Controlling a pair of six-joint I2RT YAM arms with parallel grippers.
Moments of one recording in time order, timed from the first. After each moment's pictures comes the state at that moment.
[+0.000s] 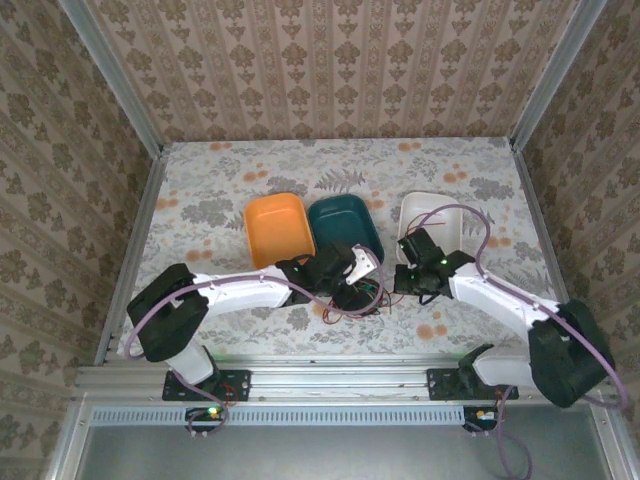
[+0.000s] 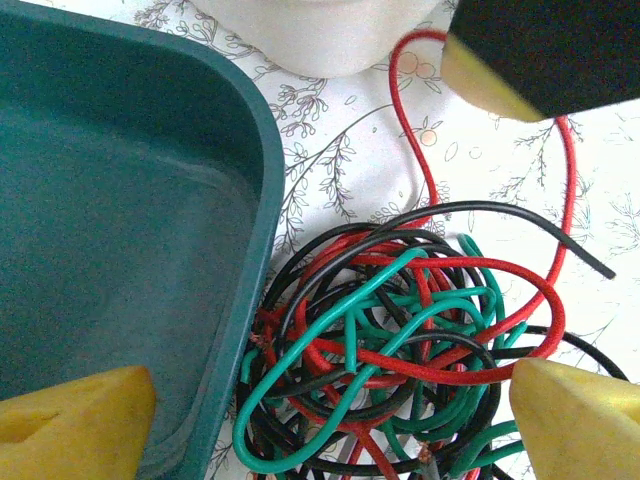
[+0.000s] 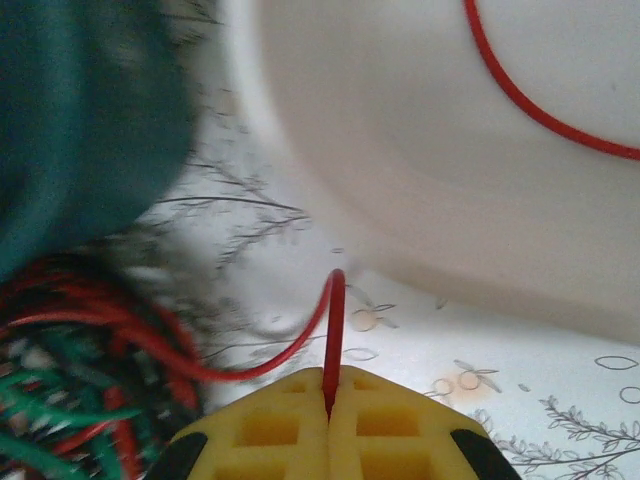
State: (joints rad) left arm -1.07 1.61 0.93 -0.13 0.04 0.04; right arm 0.48 1.22 0.69 -0.59 0.01 0.57
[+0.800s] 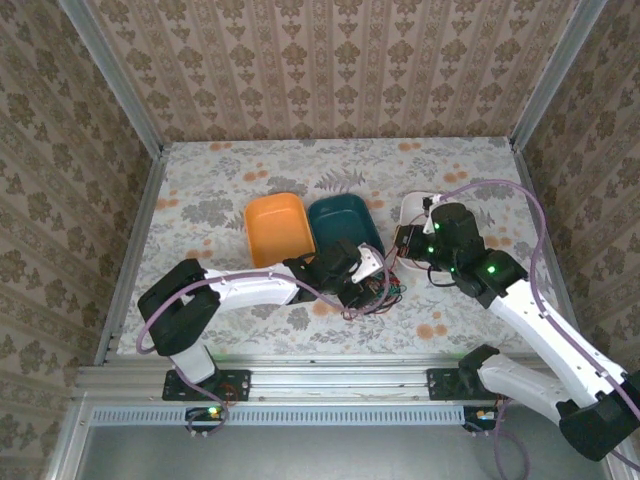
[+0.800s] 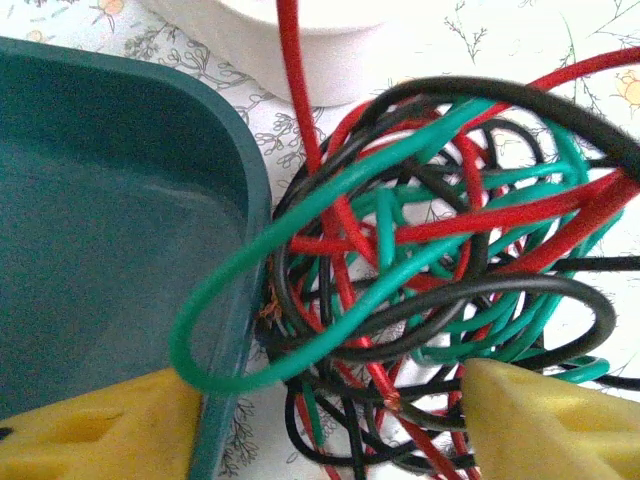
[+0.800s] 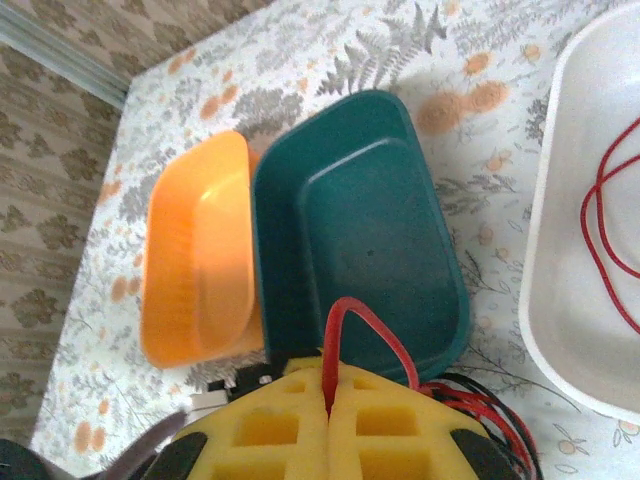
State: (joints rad) left arm -1.07 1.67 0.96 -0.09 0.05 0.06; right arm 0.48 0.94 0.92 -0.55 -0.01 0.69
